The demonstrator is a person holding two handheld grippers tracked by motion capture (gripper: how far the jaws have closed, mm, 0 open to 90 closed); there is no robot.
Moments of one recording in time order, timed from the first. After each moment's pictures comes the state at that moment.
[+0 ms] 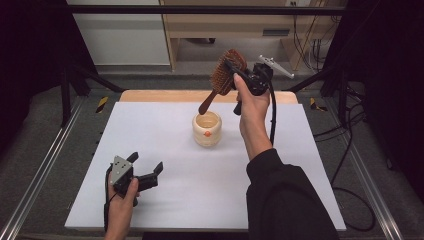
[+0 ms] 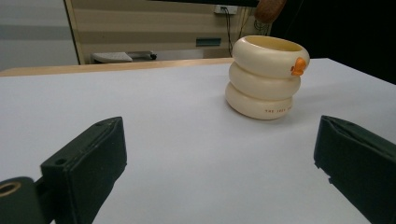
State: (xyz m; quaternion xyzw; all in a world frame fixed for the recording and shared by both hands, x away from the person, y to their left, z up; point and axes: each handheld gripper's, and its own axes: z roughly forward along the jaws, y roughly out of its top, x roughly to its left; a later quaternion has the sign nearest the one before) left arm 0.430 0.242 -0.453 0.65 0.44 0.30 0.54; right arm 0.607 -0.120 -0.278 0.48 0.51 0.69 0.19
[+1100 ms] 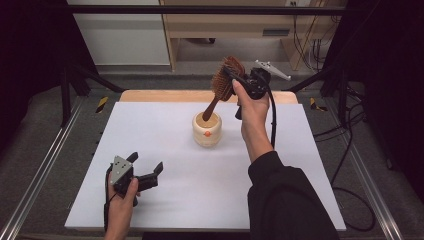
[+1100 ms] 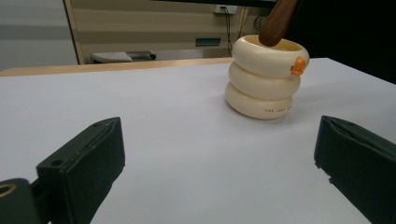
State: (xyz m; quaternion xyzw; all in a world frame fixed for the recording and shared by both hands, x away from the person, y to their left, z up) left arm 0.430 0.242 -0.453 0.65 0.44 0.30 0.54; right arm 0.609 -0.120 -0.292 0.48 0.54 0.66 0.20
